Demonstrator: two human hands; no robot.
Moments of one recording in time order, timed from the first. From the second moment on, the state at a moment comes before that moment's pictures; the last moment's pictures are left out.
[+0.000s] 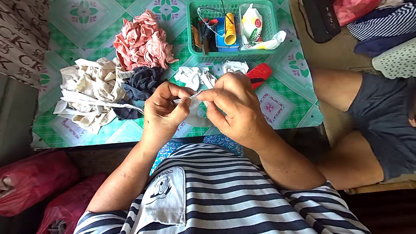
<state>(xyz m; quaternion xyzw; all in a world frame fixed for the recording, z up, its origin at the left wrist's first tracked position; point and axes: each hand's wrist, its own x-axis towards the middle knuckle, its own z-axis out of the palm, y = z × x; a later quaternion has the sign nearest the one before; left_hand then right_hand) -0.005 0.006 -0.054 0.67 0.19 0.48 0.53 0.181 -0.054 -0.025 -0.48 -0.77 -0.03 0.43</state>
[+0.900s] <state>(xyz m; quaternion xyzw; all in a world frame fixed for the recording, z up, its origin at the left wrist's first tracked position) -0.008 0.009 -0.048 0.56 0.19 0.39 0.70 0.198 -0.048 -0.025 -0.45 -0.76 0.11 0.45</state>
